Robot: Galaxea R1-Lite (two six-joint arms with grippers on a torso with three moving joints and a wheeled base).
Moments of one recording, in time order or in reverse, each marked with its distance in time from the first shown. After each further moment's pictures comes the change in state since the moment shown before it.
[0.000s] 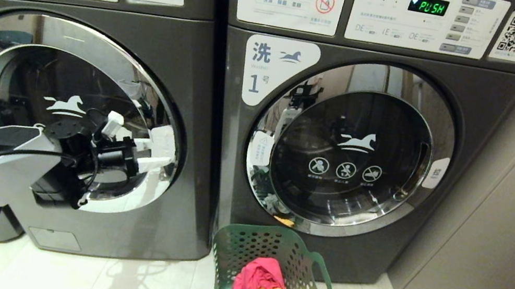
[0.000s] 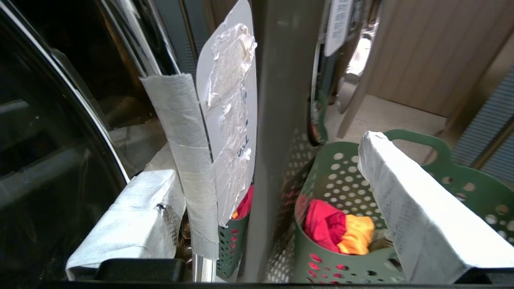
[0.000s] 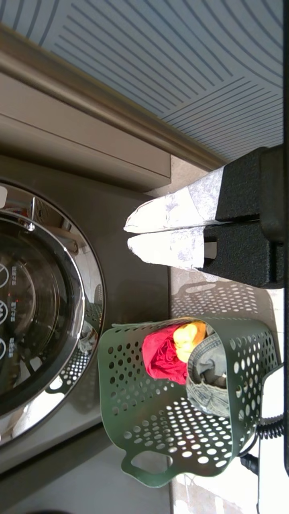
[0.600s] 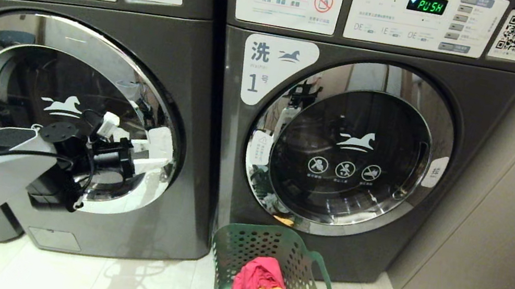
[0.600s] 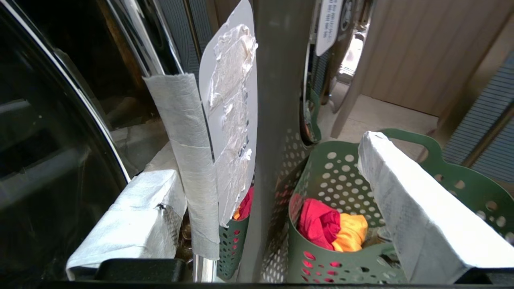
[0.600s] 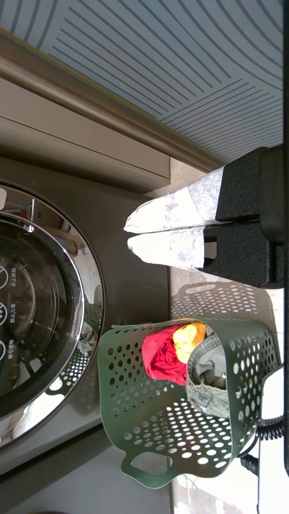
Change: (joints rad) left arm 0.053 0.006 0.014 -0.053 0.007 -0.038; right arm 0.000 0.000 0.000 0.000 0.000 -0.001
